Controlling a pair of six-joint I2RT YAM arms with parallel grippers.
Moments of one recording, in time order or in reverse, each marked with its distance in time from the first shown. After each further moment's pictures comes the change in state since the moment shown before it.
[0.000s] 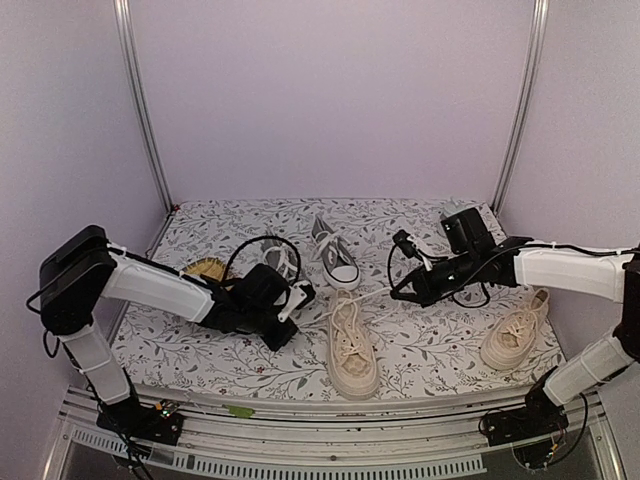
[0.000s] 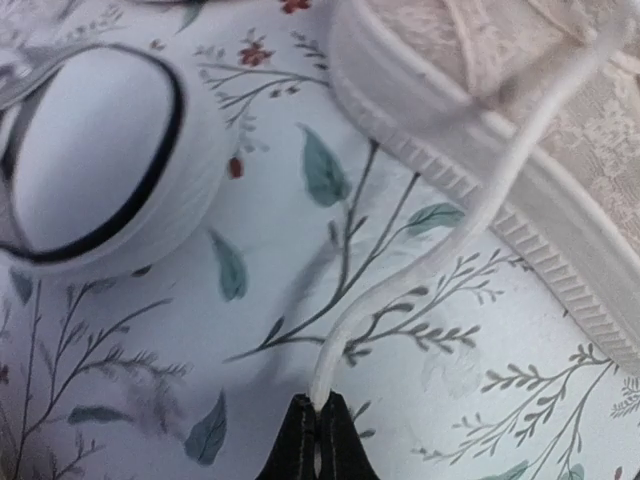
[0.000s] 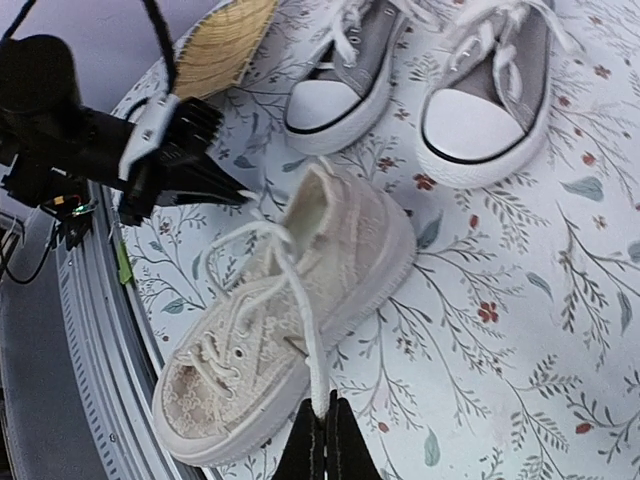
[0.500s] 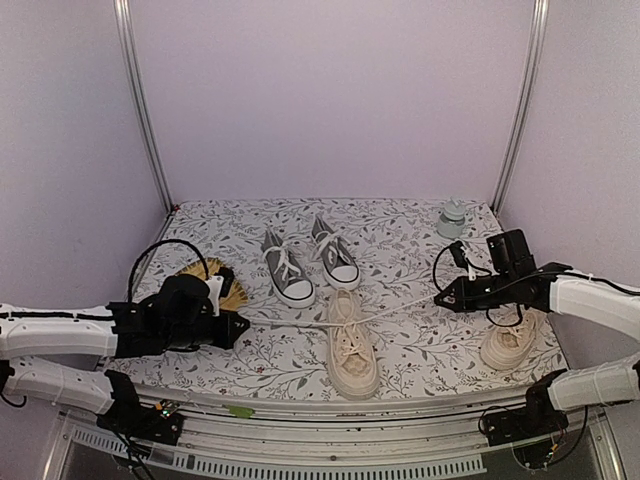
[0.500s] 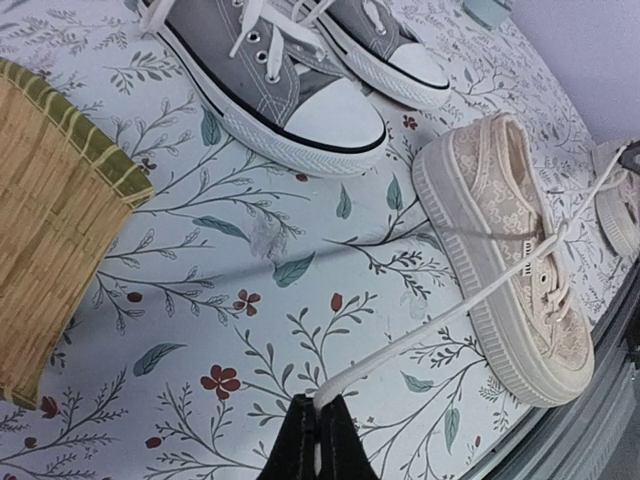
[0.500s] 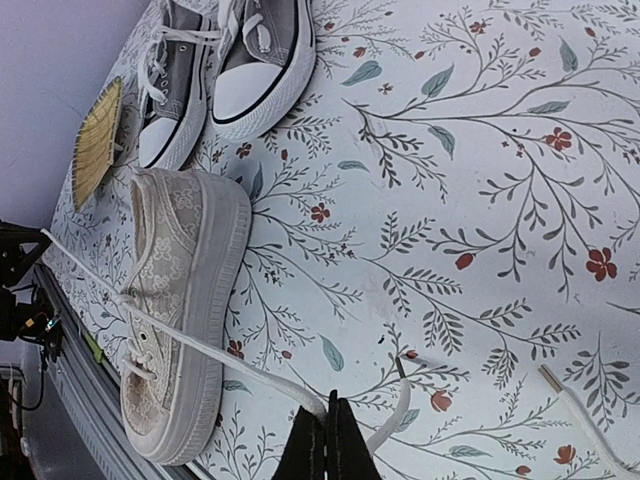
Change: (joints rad) left arm 0.025 -0.706 -0.407 -0.029 -0.112 -0.597; right arm -0.209 -0.269 -0.267 -0.011 0.121 0.294
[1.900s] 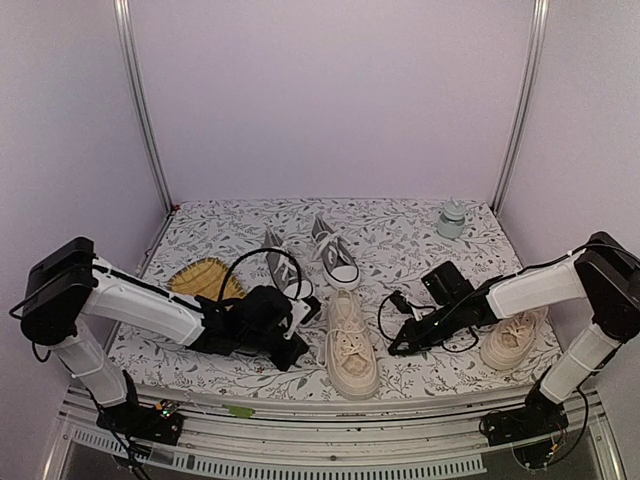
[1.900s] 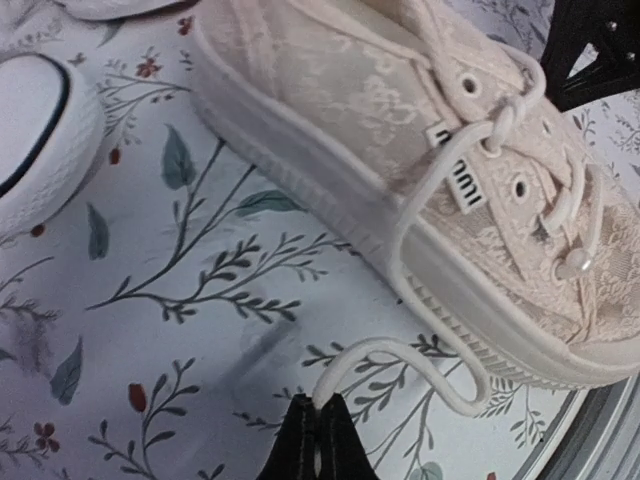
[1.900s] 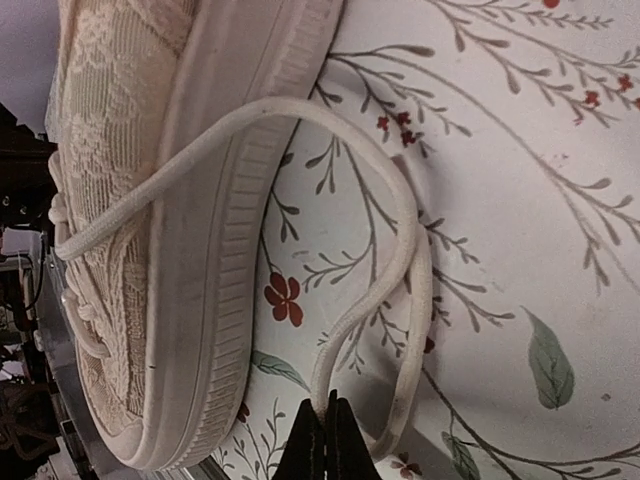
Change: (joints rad) left arm -0.170 0.546 0.258 0.116 0.067 0.300; right arm 0.276 0.417 0.016 0.197 -0.100 0.080
